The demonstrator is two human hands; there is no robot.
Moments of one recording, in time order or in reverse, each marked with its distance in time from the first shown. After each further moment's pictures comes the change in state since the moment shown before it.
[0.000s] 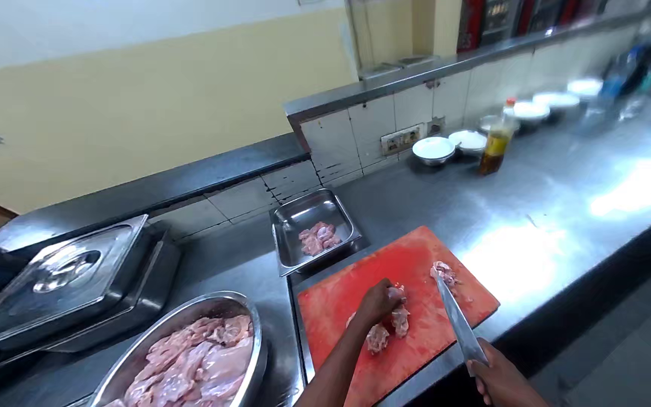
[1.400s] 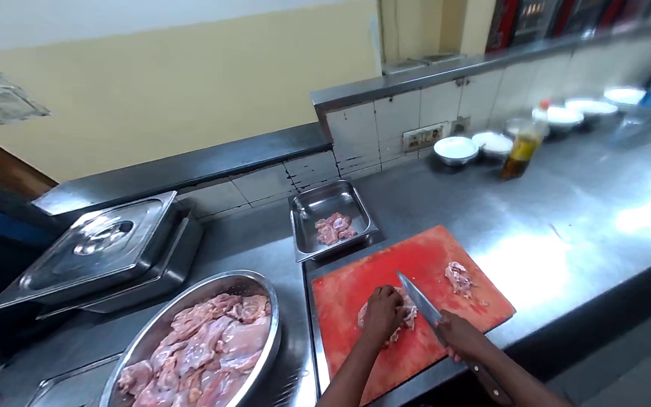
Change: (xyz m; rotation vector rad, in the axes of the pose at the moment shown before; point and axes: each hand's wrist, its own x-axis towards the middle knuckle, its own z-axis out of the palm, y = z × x) left_hand -0.023 -0.032 0.030 0.247 0.181 0.114; right_hand 0.067 -0.075 0.038 -0.549 -0.126 -0.035
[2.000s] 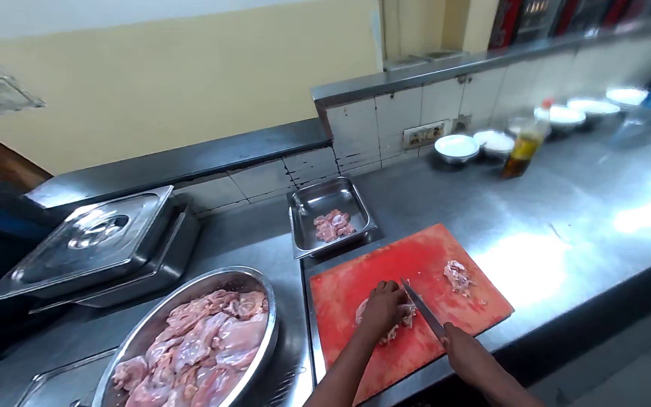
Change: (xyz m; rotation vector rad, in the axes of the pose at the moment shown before) left_hand 0.010 0.005 -0.009 0.047 -0.107 0.066; right_hand -0.034 0.004 0.020 -0.346 0.096 -0.046
